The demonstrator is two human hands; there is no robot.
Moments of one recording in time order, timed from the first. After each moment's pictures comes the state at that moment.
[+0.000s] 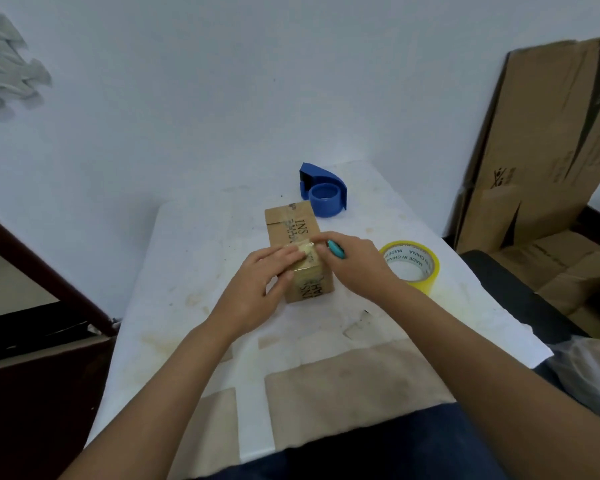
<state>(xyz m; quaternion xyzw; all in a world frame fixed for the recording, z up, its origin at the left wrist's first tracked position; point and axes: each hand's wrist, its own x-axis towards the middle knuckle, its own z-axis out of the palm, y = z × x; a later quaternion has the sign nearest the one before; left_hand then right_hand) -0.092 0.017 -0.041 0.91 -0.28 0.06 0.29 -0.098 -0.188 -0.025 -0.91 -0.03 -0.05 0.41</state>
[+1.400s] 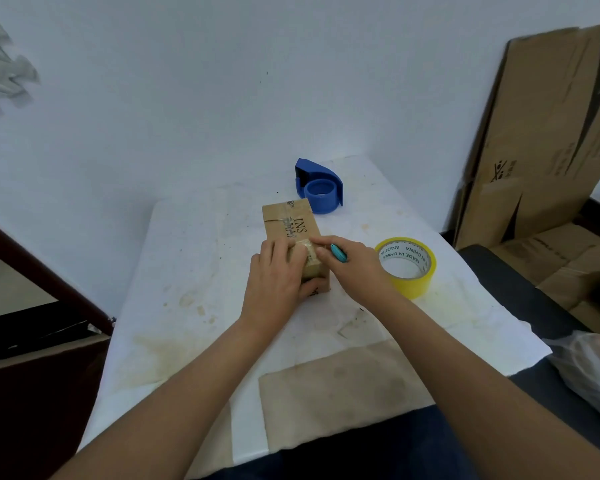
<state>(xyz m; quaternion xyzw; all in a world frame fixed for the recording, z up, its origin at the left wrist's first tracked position) -0.082 -0.030 -0.069 0.94 -0.24 0.25 0.03 -0.102 -0.192 -0.048 -0.86 0.01 -0.07 0.51</state>
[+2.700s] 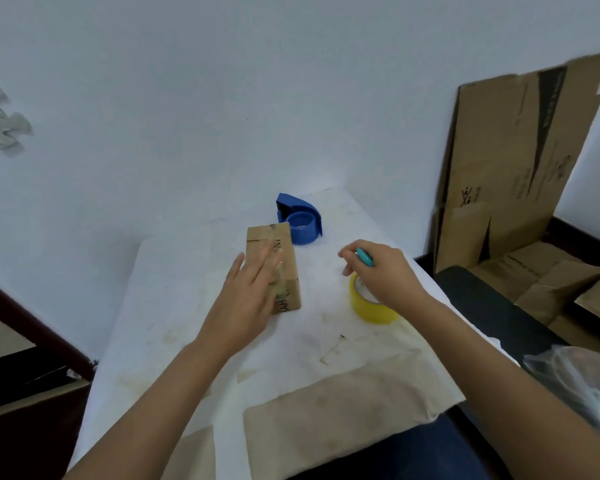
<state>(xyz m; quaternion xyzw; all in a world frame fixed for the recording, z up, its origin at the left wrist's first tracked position) -0.085 -0.007 -0.025 0.91 -0.34 0.18 0.15 -0.116 -0.255 -0.007 -0.89 0.06 -0.11 0.44</state>
